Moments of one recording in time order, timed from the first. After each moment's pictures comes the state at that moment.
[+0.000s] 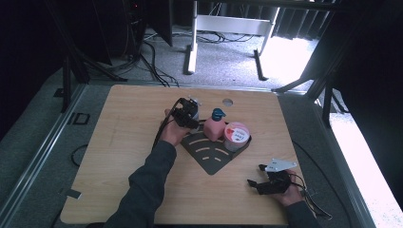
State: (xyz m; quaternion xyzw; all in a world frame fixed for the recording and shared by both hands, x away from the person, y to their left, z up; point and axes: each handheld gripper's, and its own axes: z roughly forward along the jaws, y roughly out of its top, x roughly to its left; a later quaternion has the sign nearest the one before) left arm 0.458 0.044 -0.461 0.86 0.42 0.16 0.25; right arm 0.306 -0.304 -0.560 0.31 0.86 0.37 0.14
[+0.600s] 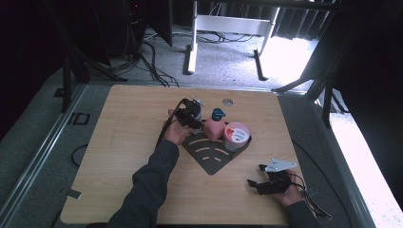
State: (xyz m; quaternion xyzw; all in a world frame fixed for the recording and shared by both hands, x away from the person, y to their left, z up) left arm 0.465 0.034 -0.469 0.86 0.41 0.16 0.25; right arm 0.306 -0.304 -0.560 0.31 0.86 0.37 0.14
